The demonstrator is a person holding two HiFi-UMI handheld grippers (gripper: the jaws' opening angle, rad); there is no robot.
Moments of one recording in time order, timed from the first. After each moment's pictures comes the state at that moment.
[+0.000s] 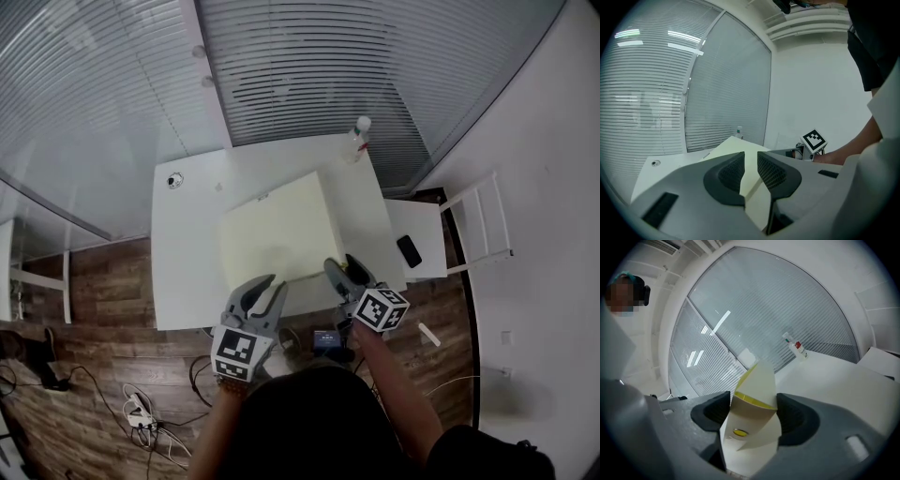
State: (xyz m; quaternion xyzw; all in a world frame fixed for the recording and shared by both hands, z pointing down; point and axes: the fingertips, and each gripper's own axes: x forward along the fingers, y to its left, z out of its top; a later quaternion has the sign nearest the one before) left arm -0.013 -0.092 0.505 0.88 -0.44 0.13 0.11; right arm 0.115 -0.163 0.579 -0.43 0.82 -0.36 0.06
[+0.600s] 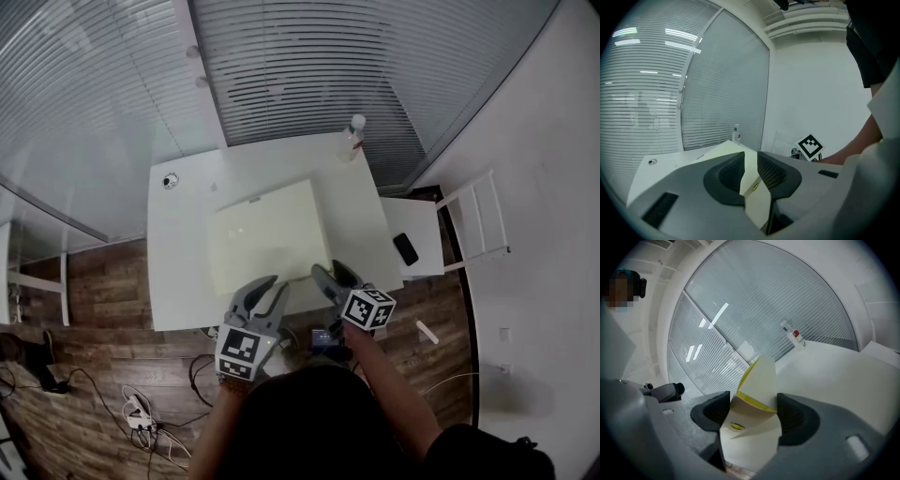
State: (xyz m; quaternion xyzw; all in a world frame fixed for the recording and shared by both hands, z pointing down) left arm 0.002 -0.090 0.514 0.88 -0.43 0.14 0.11; right arm 0.100 -0.152 0.614 -0.42 0.82 -0.39 0.03
